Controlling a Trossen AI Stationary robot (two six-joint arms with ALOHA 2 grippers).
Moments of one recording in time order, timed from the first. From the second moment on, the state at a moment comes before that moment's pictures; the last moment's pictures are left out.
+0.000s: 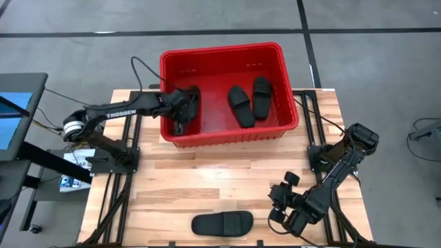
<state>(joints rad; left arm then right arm) 0.48 1.40 1.04 -0.70 -0.06 0.50 0.91 1.68 1.14 -0.99 0.63 1.26</state>
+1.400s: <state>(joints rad) 0.47 1.43 1.07 -0.76 -0.07 0.53 0.91 1.68 1.14 -0.99 0.63 1.25</state>
